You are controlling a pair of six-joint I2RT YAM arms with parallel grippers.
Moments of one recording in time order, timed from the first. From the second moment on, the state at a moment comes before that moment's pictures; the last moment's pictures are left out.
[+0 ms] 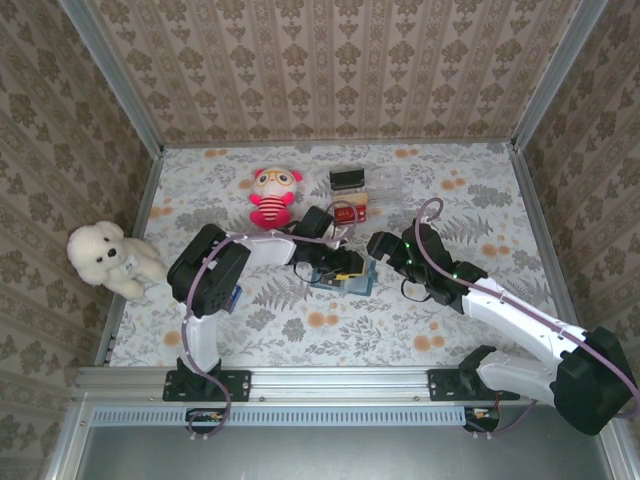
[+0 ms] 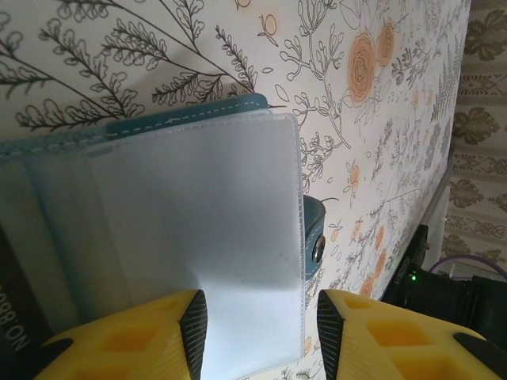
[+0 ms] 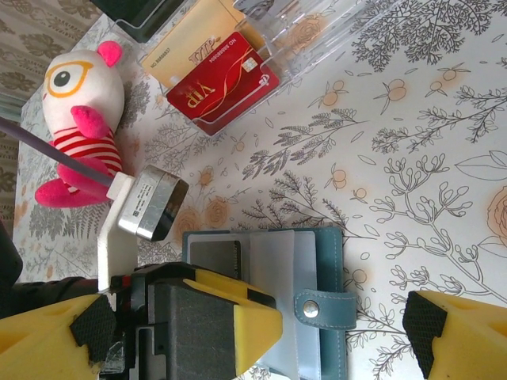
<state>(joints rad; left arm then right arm) -0.74 1.95 1.10 -0.12 0.74 -0.66 0.57 1.10 0.66 -0.25 0.13 0.97</state>
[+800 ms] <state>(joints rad) -0.76 2.00 1.16 -0.17 0.73 -0.63 0.55 1.13 0.66 -0.25 0.12 0.99</state>
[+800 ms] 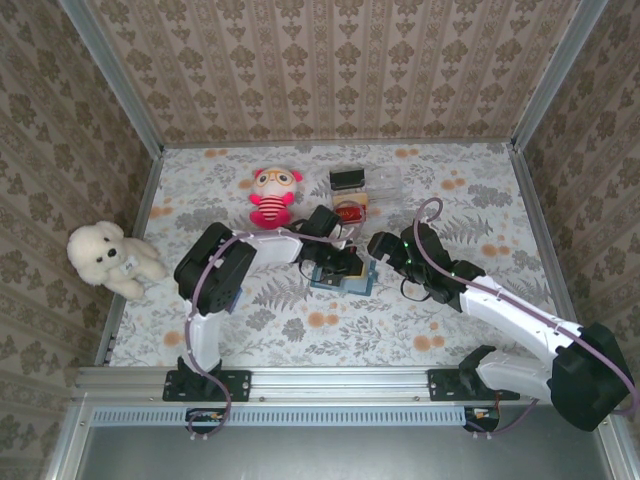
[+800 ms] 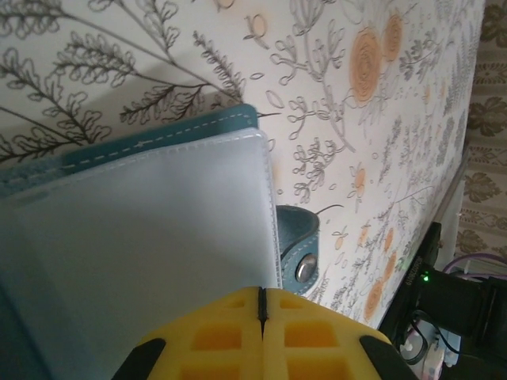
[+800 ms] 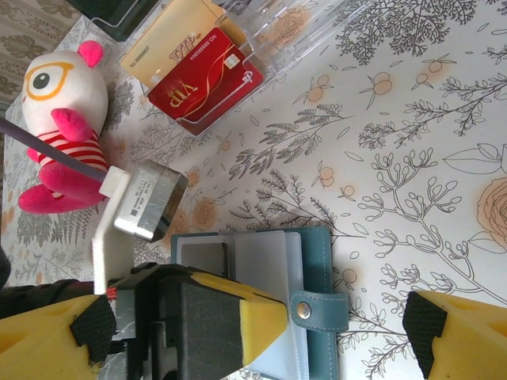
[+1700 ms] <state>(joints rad) -0.64 1.76 1.09 -0.23 0.71 -0.63 0.56 1.29 0.75 -0.25 0.04 0.97</state>
